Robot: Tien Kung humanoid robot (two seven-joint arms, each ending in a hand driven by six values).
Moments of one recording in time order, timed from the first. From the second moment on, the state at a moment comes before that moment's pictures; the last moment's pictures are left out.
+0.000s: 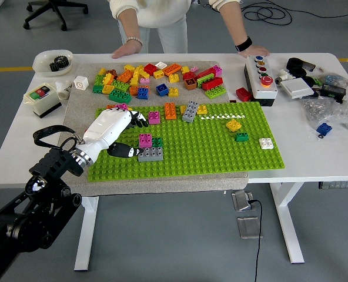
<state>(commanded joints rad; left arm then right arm) -0.44 0.11 -1.13 -1.07 2.27 0.19 -0.23 0.11 -0.09 1.63 0.18 -1.80 0.06 -0.09</state>
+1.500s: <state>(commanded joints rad) -0.46 0.06 -1.11 -0.92 2.27 0.44 -0.28 0.11 -0.09 1.62 0.18 -1.79 0.05 -0.09</state>
